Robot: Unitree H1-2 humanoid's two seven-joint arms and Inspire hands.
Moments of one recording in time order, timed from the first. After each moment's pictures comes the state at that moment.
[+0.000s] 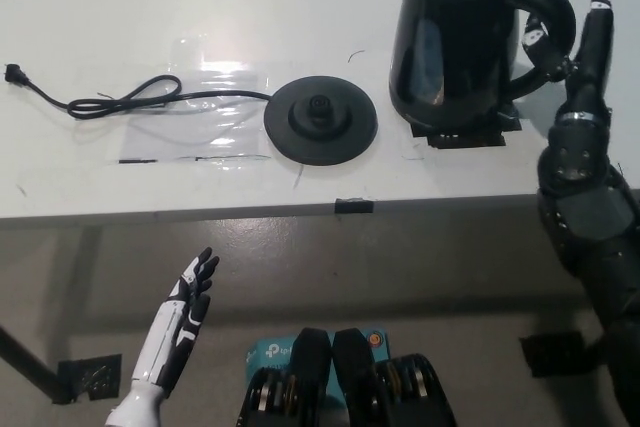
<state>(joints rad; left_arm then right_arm) -0.08 0.14 -0.06 0.29 0.16 -0.43 -0.03 -0.98 -0.18 -0.02 1.13 -0.18 -0.42 -0.53</state>
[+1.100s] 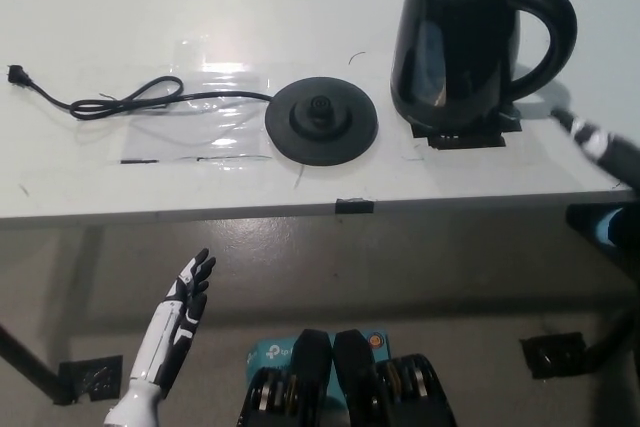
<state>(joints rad) -0.09 0.14 -0.05 0.32 0.16 -0.43 -0.03 -0.33 -0.23 -0.02 -0.03 0.03 -0.35 -0.15</state>
